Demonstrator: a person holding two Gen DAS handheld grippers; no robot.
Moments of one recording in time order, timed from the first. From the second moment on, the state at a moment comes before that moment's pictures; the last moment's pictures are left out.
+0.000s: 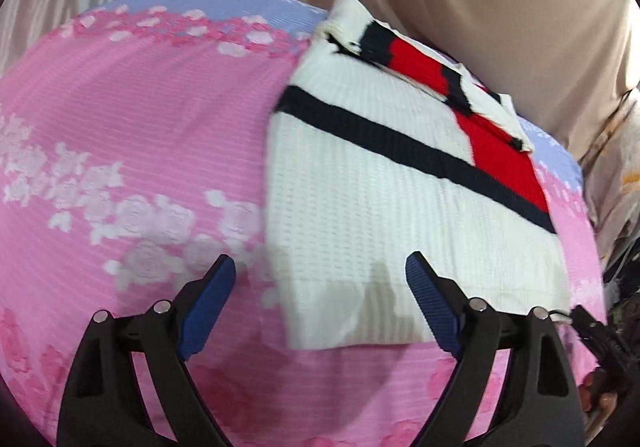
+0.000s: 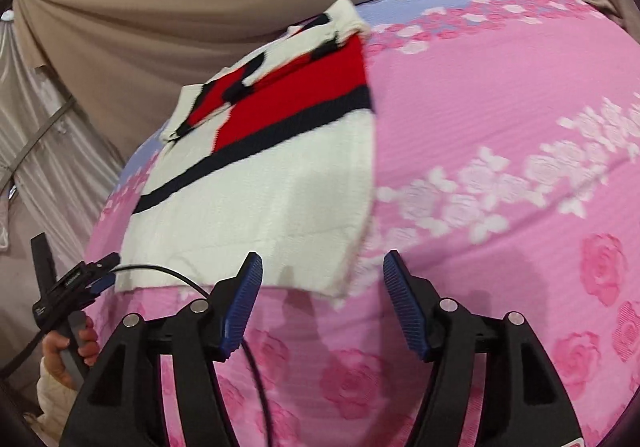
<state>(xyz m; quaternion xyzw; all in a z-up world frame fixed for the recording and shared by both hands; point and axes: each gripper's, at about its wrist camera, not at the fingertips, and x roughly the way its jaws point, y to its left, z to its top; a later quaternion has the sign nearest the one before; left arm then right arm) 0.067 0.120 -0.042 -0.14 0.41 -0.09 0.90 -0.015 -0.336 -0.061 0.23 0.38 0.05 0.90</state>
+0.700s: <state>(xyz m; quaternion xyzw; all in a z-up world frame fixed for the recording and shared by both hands) -0.049 0.146 0.069 -0.17 0.28 -0.22 0.92 -0.133 -0.344 0.018 0.15 0.24 0.07 0.95</state>
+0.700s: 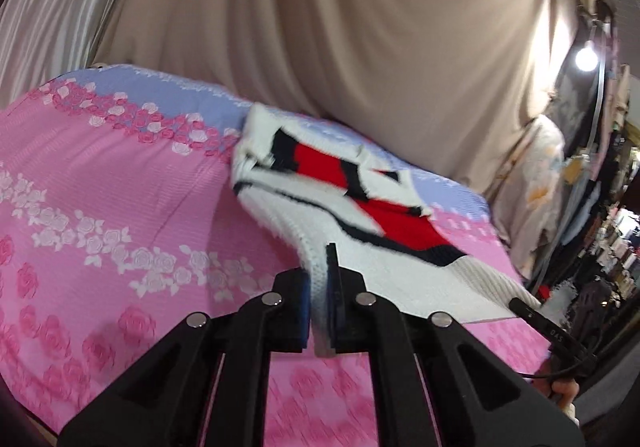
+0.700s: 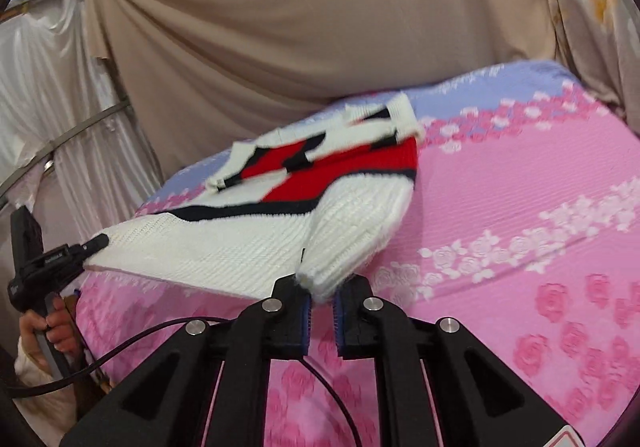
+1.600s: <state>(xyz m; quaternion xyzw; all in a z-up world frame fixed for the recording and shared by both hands) 0.111 0.111 0.069 -0.17 0.26 -0.15 0.94 0.028 -0.393 0.045 0.24 0.20 0.06 0.95</state>
